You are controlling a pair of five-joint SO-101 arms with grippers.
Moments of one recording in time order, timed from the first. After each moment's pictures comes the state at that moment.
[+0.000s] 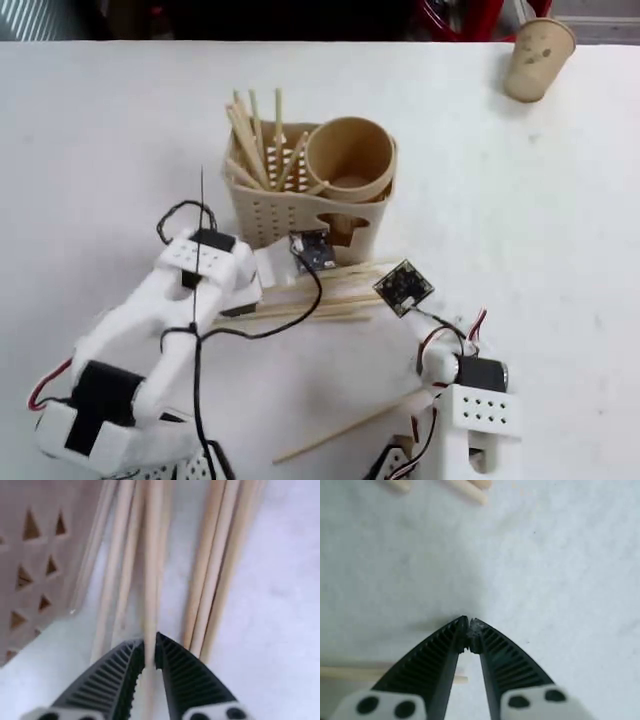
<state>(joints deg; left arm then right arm) 10.8 -7.6 45.9 55.0 -56.7 4.6 -69.2 88.5 57.1 49.1</state>
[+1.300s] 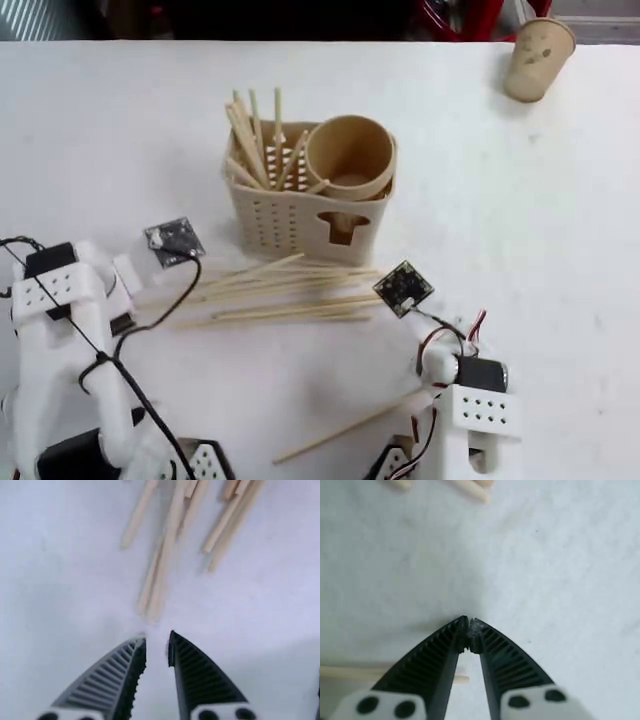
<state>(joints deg) -28.4 -25.3 48.7 70.9 -80.8 4.6 -69.2 88.8 57.1 49.1</state>
